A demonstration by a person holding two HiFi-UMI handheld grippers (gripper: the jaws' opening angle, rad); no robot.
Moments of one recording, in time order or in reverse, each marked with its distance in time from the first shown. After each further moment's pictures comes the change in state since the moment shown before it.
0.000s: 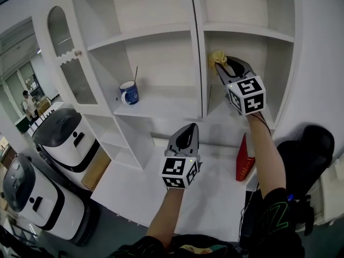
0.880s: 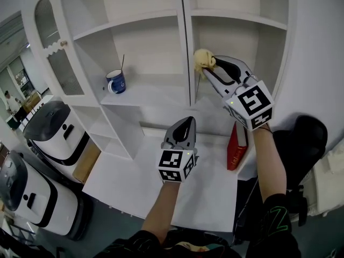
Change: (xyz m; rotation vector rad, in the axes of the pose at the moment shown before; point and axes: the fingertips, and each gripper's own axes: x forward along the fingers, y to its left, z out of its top) left arm 0.005 -0.026 -0.024 -0.022 0.047 -0.038; right arm -0.070 0.061 0.038 -0.143 -0.074 0.213
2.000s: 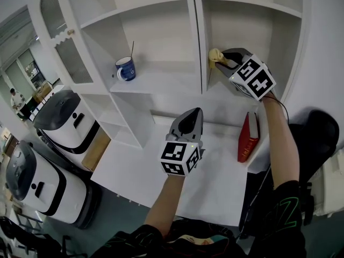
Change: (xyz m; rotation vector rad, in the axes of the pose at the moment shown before) left arm -0.013 0.008 -0.003 -0.024 0.009 0.006; right arm 0.041 0.001 -0.111 -0.064 0.401 0.181
